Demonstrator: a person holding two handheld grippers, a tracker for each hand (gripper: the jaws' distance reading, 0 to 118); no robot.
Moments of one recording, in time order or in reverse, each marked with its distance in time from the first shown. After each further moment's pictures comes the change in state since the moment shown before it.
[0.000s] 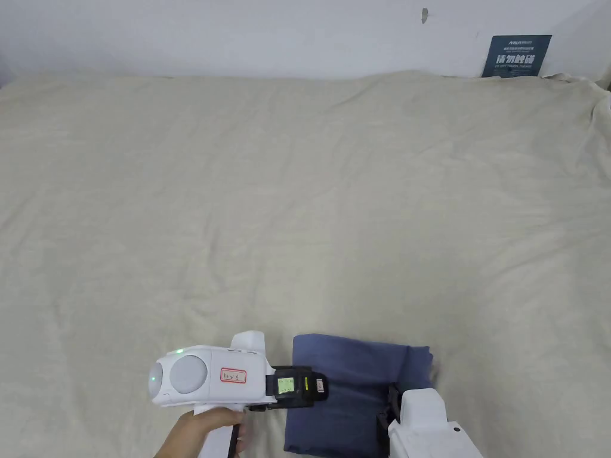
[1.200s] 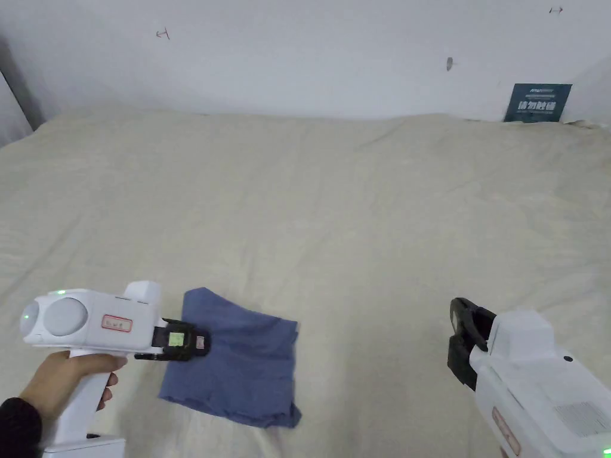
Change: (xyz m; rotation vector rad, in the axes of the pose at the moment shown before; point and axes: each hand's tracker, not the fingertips) left arm -0.087 0.092 0.207 0.156 0.274 -0.161; right arm 0.005 0.159 0.073 0.324 0.032 0.093
